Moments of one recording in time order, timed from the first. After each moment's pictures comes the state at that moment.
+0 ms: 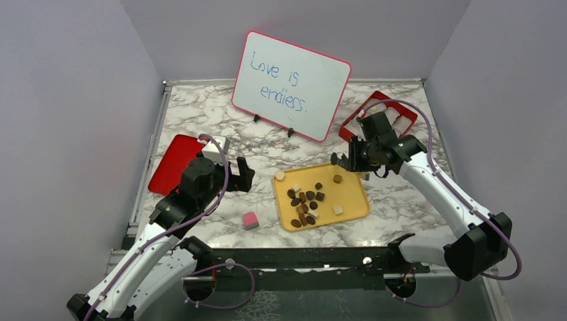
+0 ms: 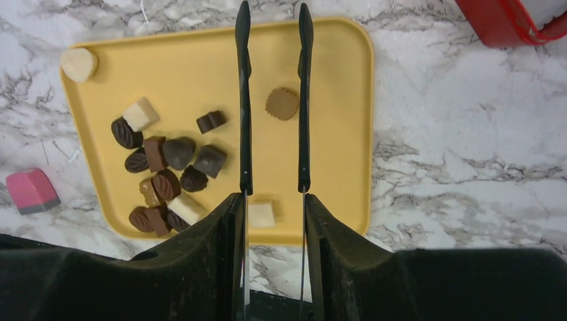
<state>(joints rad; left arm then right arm) -0.58 0.63 0.69 -0.46 -0.14 -0.32 0.43 1.28 1.14 -0.85 0.04 0.34</state>
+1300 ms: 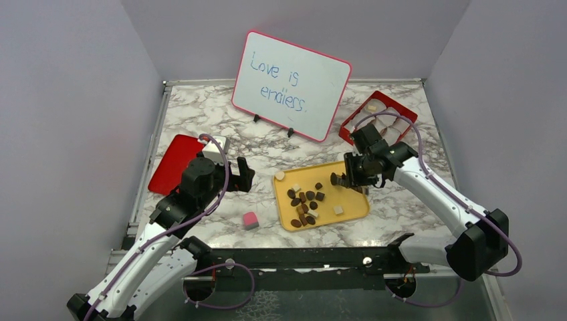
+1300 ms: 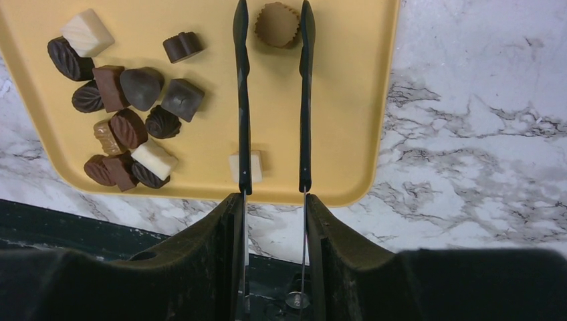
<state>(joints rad) -0.58 0.63 0.69 -0.46 -0.14 -0.31 0.52 1.24 1.04 -0.94 0.04 0.34</state>
